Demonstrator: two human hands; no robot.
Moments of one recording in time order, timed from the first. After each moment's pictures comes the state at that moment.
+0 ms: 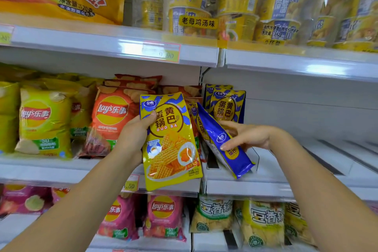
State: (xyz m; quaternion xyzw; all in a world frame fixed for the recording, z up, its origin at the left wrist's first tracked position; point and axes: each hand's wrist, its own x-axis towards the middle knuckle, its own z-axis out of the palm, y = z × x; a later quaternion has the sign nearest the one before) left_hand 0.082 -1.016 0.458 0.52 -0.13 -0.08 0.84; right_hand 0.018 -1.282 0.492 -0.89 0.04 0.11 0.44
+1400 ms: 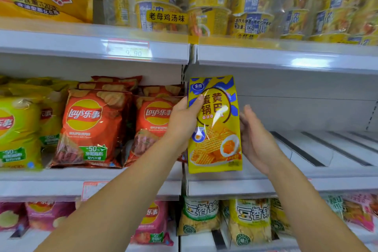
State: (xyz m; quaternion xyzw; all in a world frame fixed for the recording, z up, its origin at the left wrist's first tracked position) left_hand 0.066 -1.151 0.483 0.56 -0.27 -0.03 0.78; right_hand -0.028 -1.285 0.461 -0.68 -0.01 -0.19 0.71
